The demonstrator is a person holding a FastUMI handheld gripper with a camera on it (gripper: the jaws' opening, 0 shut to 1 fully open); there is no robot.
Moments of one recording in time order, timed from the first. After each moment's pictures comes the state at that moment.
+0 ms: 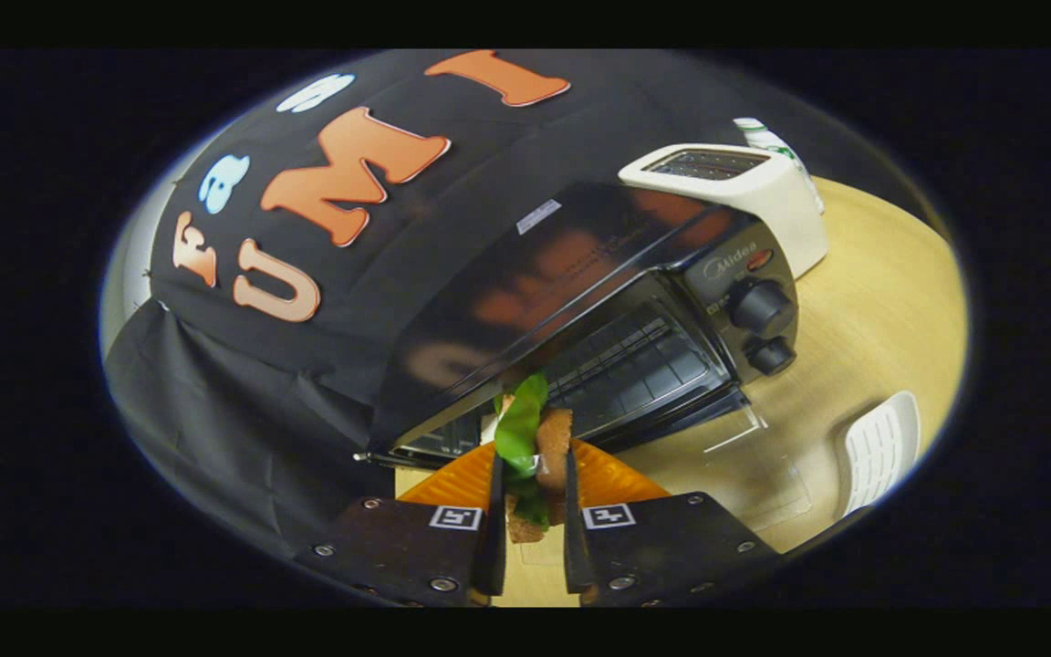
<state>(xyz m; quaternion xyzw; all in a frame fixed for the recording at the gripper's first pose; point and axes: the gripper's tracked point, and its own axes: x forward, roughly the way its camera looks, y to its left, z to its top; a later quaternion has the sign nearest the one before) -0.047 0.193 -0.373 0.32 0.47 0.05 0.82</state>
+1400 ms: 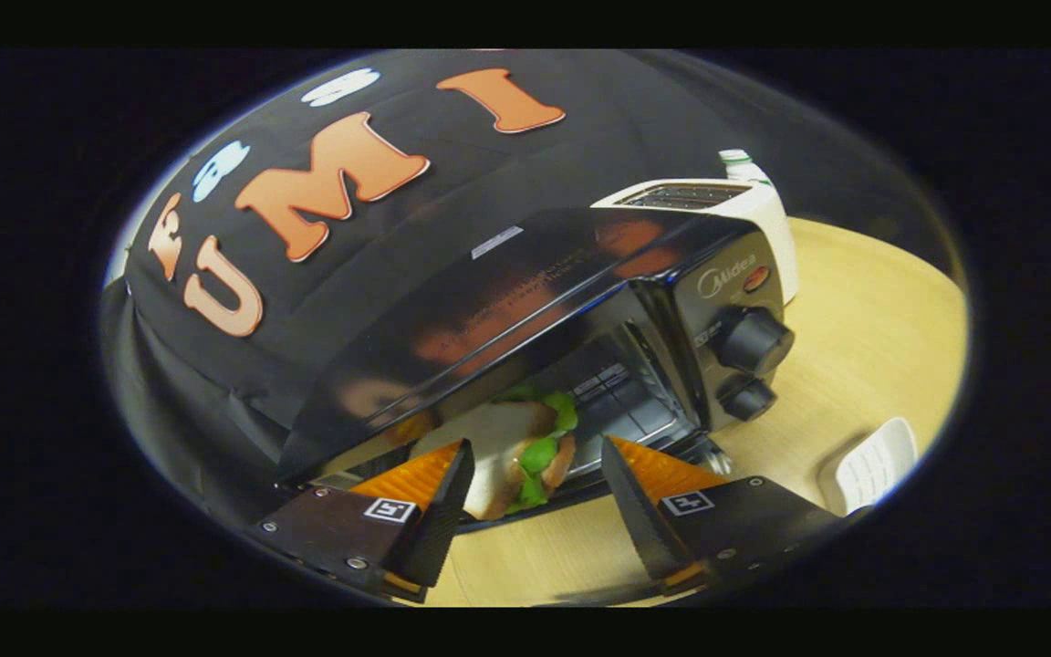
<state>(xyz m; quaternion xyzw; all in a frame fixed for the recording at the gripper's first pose) -0.021 0.167 -0.406 0.22 0.42 -0.02 0.88</state>
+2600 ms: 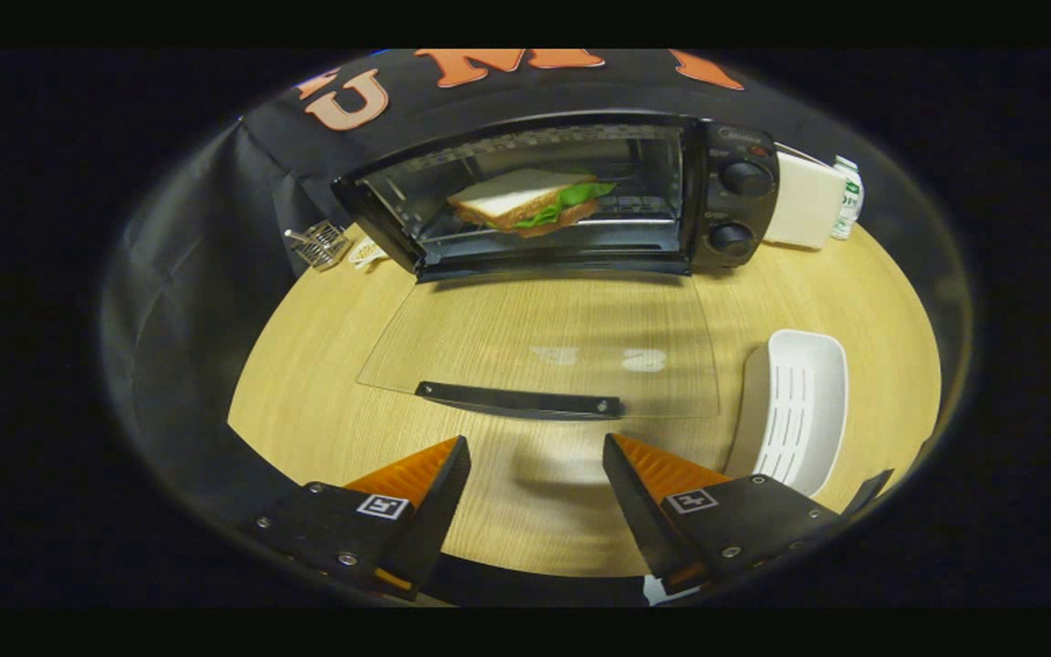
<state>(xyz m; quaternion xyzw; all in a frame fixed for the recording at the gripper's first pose) -0.233 0.146 -0.432 -0.02 0.61 0.16 0.77</state>
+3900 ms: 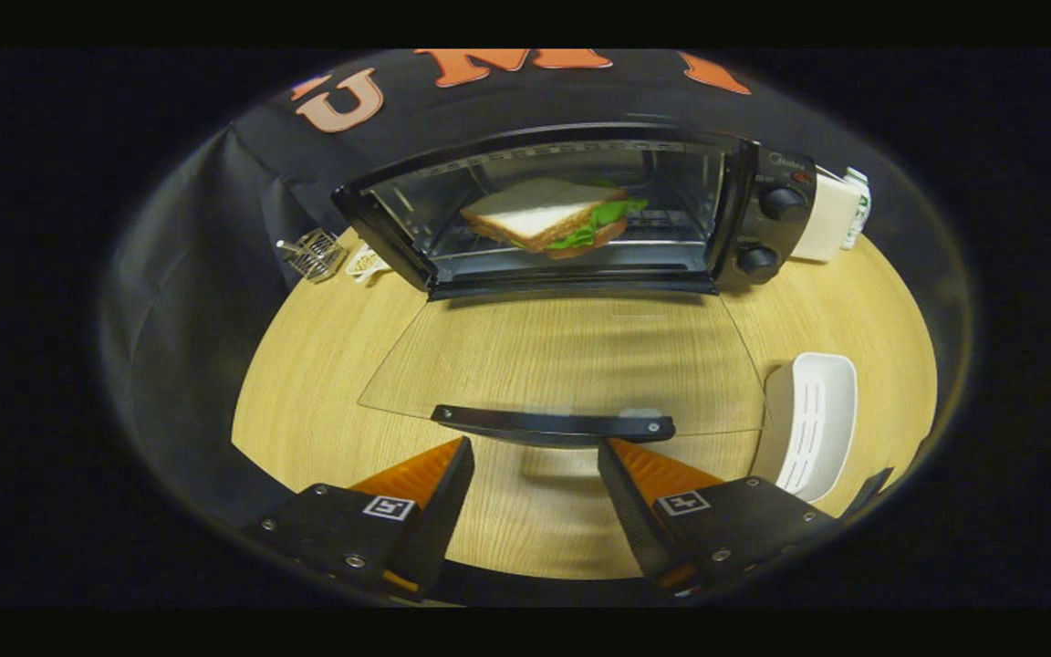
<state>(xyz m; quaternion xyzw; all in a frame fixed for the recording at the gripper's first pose) -0.210 0.177 -0.410 -0.02 0.60 0.15 0.79</state>
